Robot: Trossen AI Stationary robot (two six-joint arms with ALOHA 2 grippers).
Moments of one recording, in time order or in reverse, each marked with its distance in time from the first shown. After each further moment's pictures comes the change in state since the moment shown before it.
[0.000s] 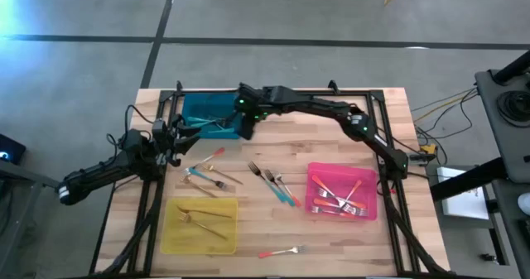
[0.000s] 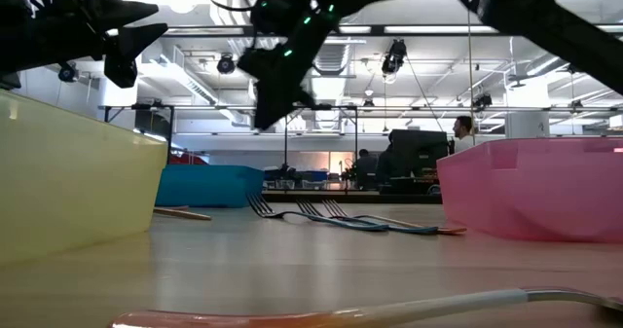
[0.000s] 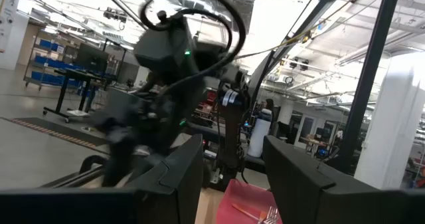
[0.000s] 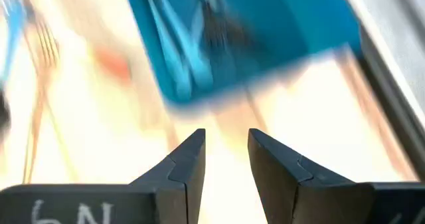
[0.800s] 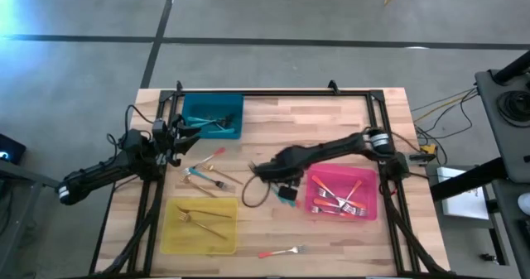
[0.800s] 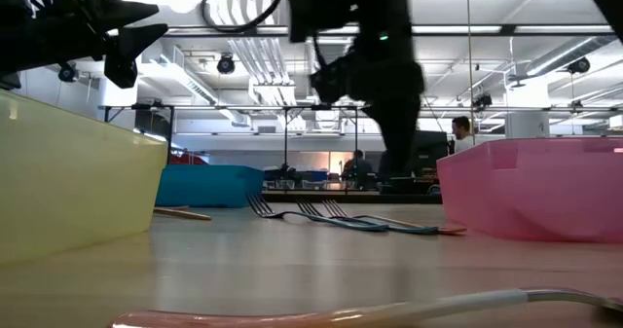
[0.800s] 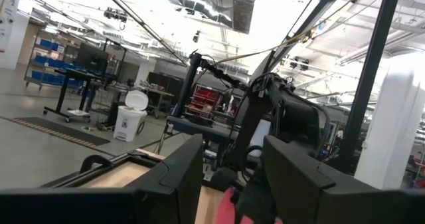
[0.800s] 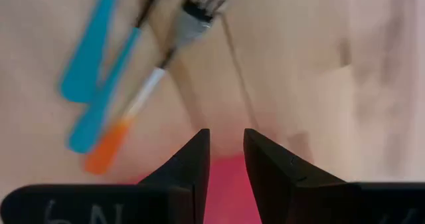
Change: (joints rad) left arm 0.000 0.002 0.000 0.000 0.000 0.000; right arm 0.385 -0.259 -0.629 -0.266 0.054 0.359
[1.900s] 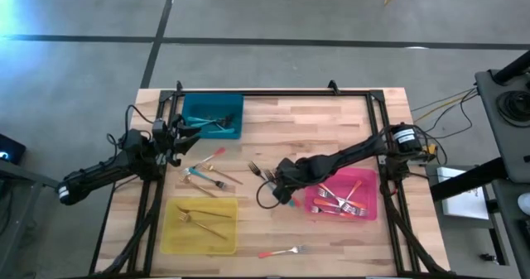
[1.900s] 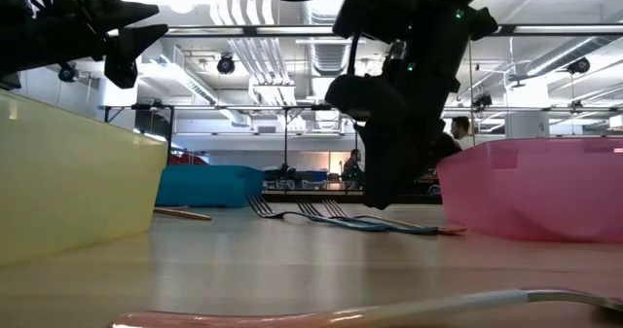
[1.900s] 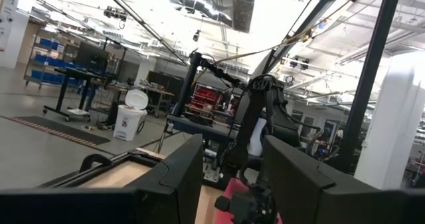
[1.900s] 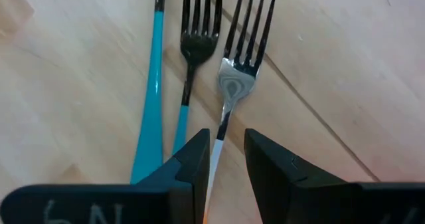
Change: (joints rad) left arm 0.000 0.001 0.000 -0.001 0.000 0.000; right arm 0.059 -0.209 -0.535 0.783 0.031 0.430
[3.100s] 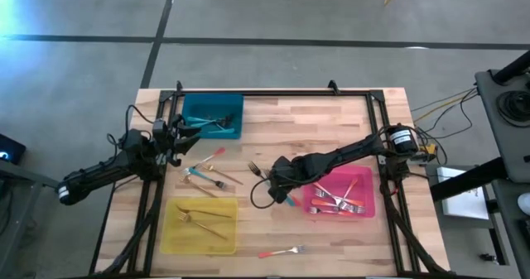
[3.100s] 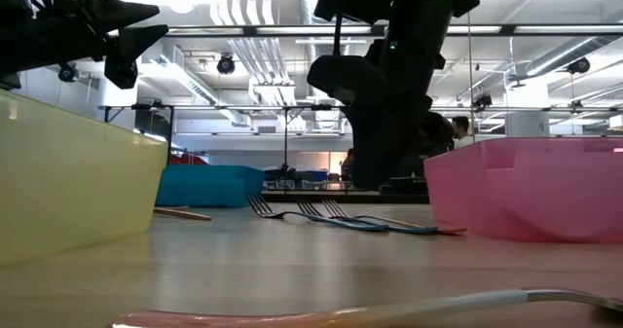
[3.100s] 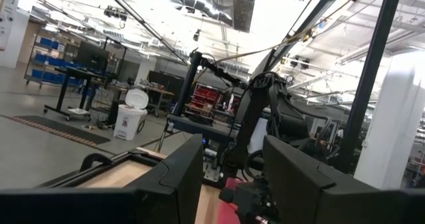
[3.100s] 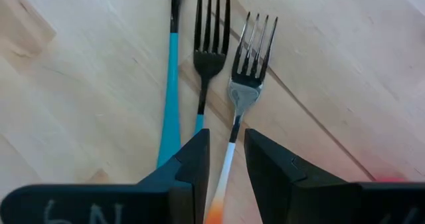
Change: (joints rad) left arm 0.000 0.001 0.000 -0.002 0.000 0.000; right arm -0.002 0.033 0.151 -0.171 0.005 0.036
